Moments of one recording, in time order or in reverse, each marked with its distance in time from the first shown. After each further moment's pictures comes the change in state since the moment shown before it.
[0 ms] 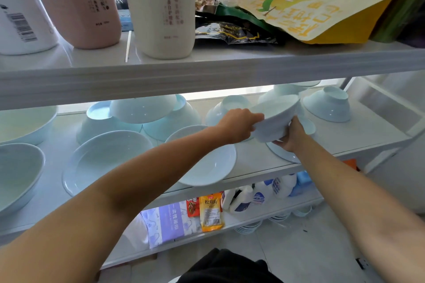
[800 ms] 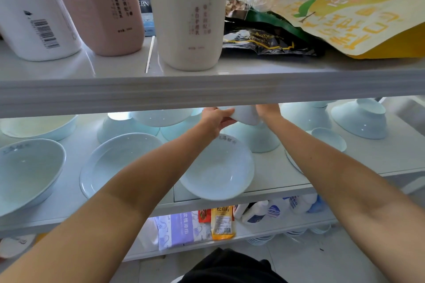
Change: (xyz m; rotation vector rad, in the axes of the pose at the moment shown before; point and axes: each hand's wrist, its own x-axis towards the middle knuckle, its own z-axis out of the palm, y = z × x) left_hand 0.000 -0.094 0.004 -1.691 0.442 -1.010; right_hand 0.009 -0.020 0.144 -0.893 0.002 -0.696
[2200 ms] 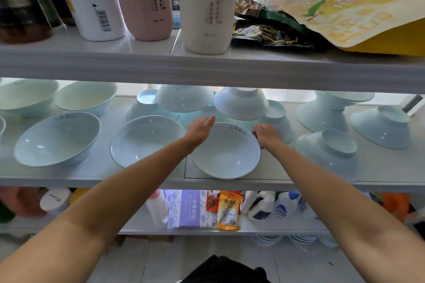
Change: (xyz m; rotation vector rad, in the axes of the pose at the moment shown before) left_hand -0.065 -0.029 -0.079 1.025 0.218 0.258; right_hand -0.065 0.053 0.021 -0.129 -0.365 0.136
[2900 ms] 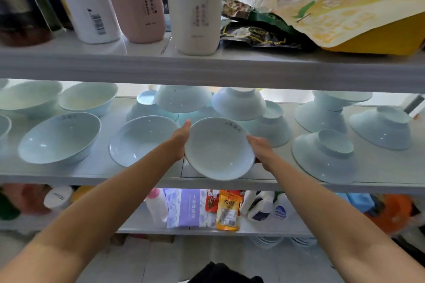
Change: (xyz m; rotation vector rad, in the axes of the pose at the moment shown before) left_hand -0.024 -0.015 -0.014 -0.791 -0.072 -0.450; right_hand -0.027 0.020 0.014 0.386 -0.140 0.074
